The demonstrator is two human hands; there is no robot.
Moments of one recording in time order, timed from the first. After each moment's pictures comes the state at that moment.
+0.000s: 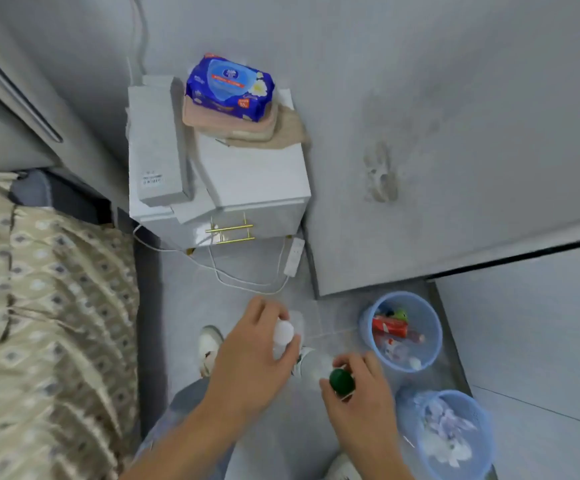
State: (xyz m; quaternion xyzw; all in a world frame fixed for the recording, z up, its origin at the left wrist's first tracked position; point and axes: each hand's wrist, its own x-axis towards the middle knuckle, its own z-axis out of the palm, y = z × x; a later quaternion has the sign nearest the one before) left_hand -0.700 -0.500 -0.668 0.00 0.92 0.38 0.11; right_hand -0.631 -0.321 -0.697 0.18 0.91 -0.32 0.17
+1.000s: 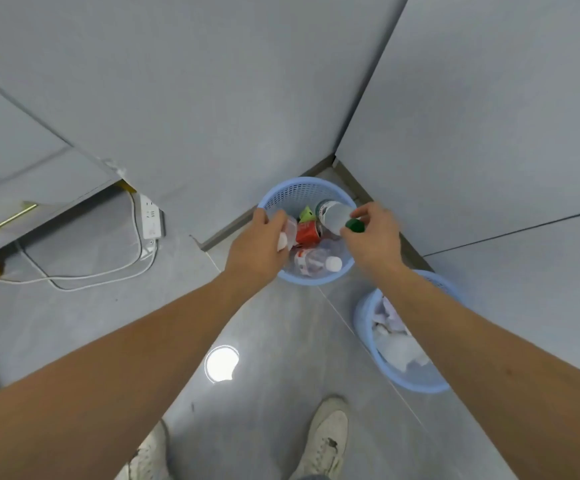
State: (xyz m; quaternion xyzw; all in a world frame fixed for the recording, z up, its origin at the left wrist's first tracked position) left_hand -0.685 -0.164 -1.009 0.28 0.91 0.21 0.23; right_hand -0.601 0.027 -1.000 0.43 0.83 -0.37 0.02
